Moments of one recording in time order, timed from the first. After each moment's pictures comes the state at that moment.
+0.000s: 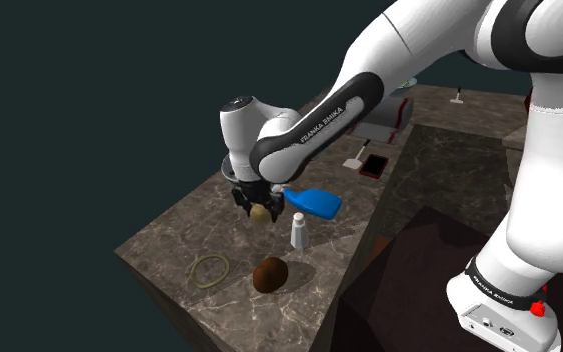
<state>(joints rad) -0.01 0.32 0.58 -2.01 -0.26 2.23 1.79</state>
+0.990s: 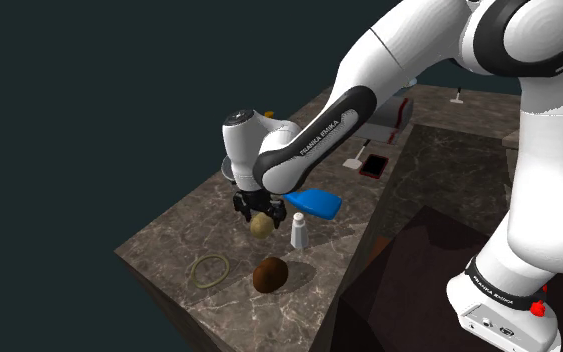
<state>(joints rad) 0.01 0.37 0.56 -2.03 -0.31 2.29 1.82</state>
